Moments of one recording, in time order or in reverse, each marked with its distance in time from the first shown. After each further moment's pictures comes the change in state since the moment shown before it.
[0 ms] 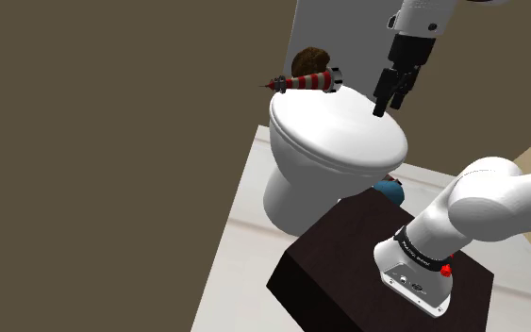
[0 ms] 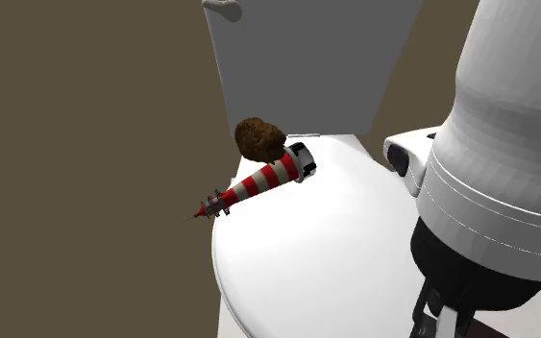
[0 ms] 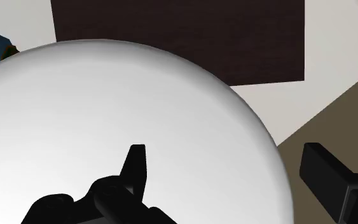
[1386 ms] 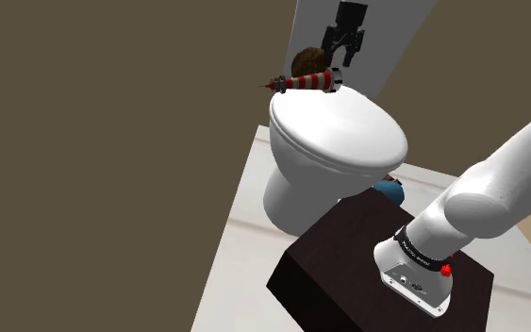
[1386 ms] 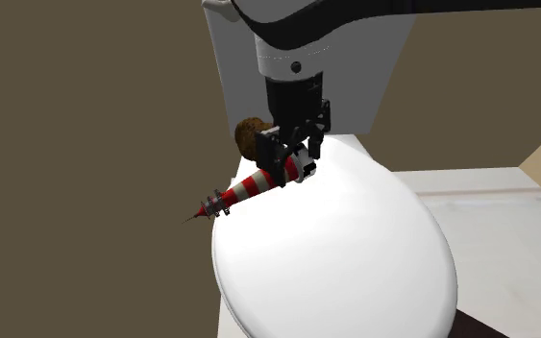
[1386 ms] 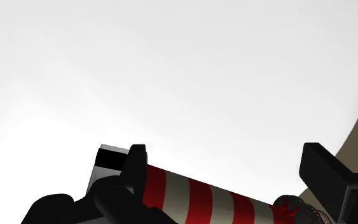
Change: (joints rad) arm -0.086 0.712 -0.134 0.635 -0.030 0.101 -0.095
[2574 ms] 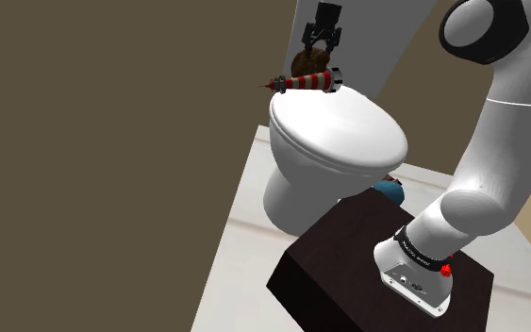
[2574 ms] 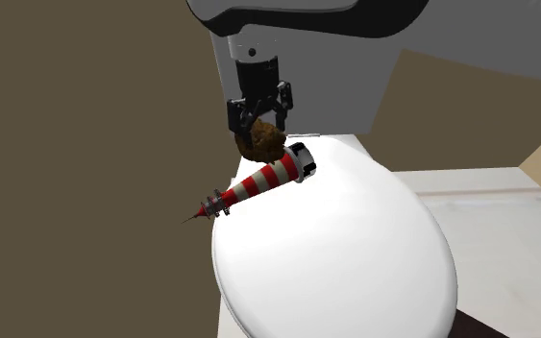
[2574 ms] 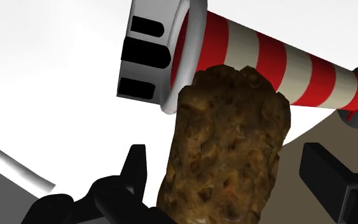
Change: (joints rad) arm -0.073 0.449 -0.043 0.525 0.065 -0.069 -0.045
